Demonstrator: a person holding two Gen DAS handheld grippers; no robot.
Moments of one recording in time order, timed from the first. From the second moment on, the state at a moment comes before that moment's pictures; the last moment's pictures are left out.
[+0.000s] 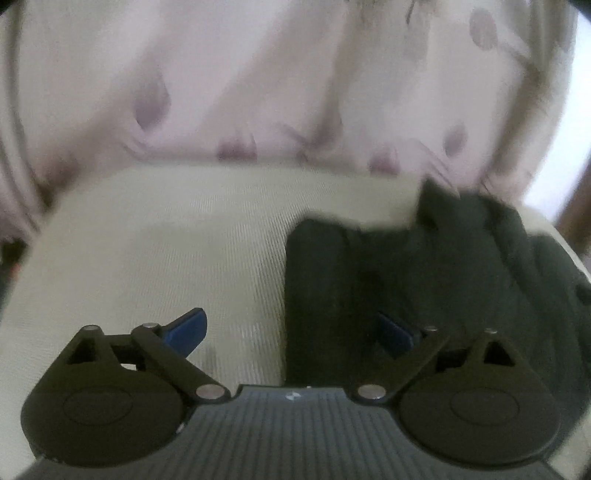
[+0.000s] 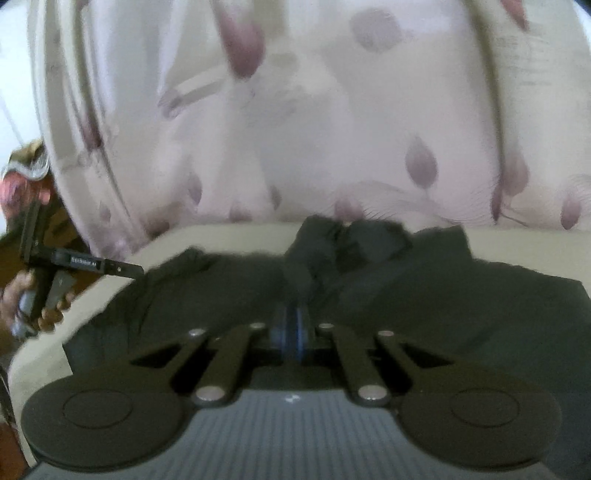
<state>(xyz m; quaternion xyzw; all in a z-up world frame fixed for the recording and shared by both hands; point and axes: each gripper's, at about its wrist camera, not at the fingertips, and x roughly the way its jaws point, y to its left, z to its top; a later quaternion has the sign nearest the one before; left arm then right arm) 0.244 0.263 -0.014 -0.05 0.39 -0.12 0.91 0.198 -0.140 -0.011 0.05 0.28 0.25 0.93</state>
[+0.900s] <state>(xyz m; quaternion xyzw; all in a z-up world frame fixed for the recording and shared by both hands) 0.226 0.280 -0.042 -0.32 0.33 -0.32 0.83 0.258 -0.099 -0.072 0.07 0.37 0.27 0.89</state>
